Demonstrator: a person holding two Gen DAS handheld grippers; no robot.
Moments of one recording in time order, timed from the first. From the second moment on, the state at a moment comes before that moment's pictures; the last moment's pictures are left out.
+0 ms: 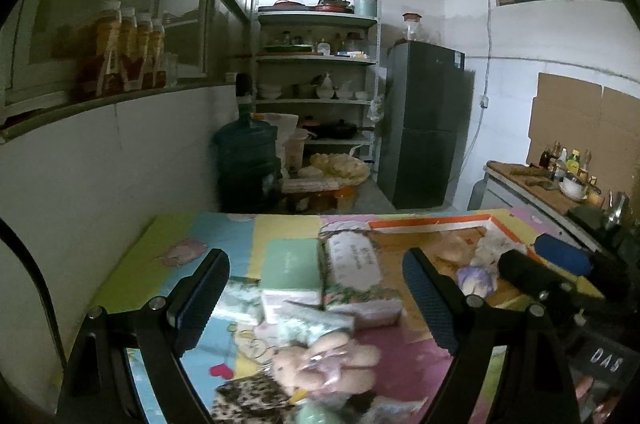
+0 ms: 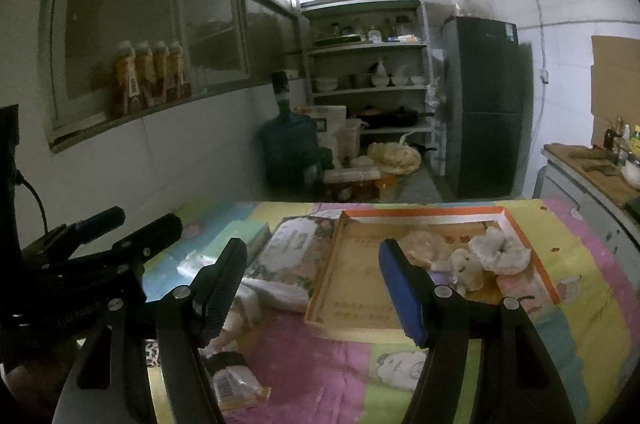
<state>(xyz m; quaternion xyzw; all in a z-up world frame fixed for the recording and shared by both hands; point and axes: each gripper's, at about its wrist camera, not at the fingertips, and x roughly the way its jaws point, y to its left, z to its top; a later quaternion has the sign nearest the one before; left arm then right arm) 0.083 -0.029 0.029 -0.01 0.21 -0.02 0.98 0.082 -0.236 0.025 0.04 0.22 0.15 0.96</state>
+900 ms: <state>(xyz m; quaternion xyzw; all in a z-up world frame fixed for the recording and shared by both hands) 0.066 0.095 -0.023 -0.07 0.25 0.01 0.97 0.093 -0.159 -0.029 0.01 0.29 0.19 0.94</state>
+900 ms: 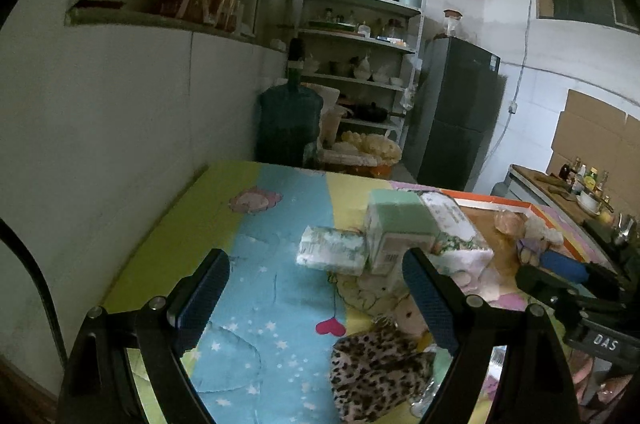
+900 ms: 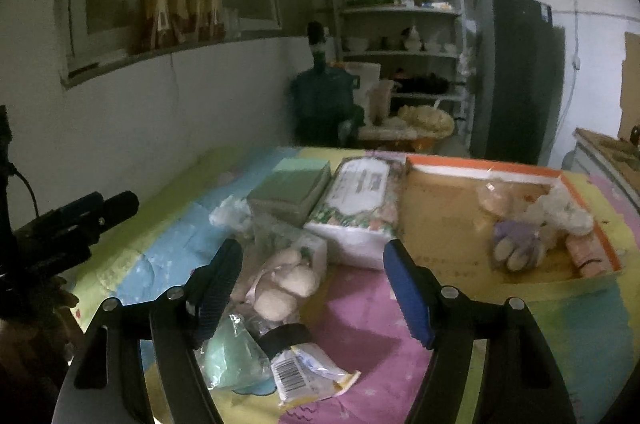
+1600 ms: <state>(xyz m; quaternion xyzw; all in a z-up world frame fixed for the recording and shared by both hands) 0.079 0.082 -0.104 -0.08 0.36 -0.08 0.93 0.112 -0.139 -0.066 0.02 0.33 0.20 0.92</state>
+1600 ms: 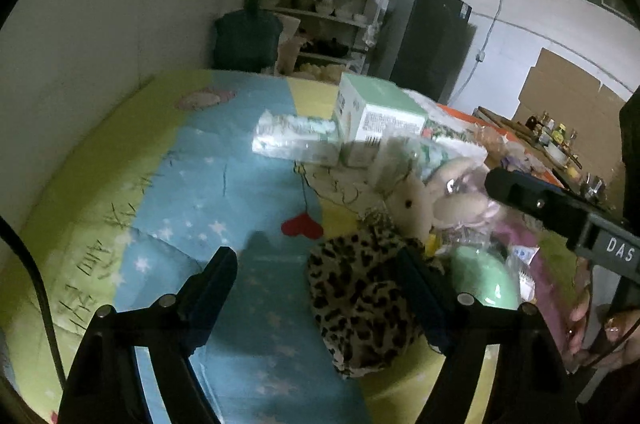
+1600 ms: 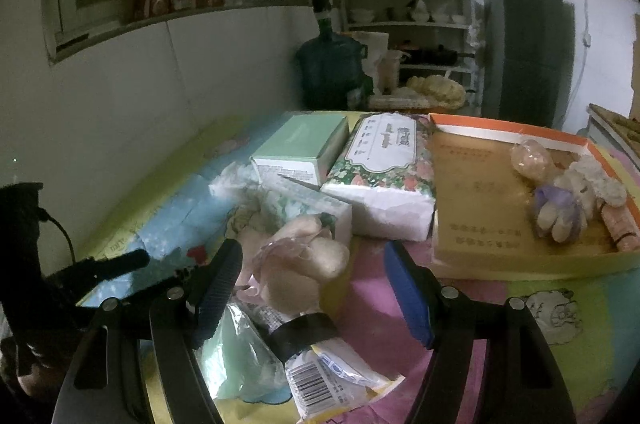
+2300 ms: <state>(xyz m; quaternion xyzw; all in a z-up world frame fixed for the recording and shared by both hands) 0.072 0.074 -0.118 -0.10 0.35 -0.11 0.92 0.117 -0.131 -0.075 0.04 0.36 0.25 0.90</state>
